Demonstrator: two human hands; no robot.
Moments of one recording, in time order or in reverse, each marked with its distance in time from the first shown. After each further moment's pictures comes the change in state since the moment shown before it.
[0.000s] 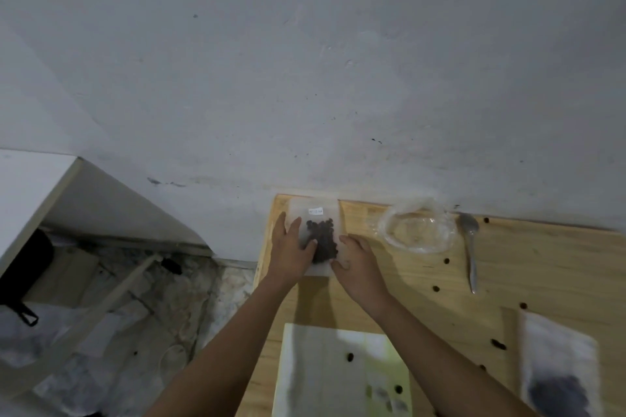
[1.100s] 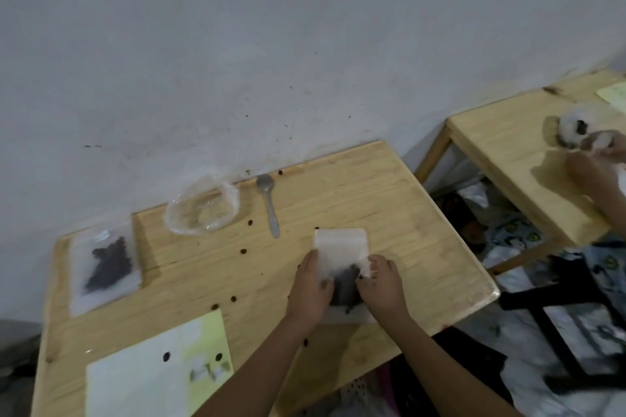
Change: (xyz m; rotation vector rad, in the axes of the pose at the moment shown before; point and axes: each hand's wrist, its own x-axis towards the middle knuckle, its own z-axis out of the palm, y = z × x) left_hand -0.178 0.179 0.271 0.013 -0.460 0.256; right_hand -0.209 0.262 -0.170 0.124 0.422 0.578
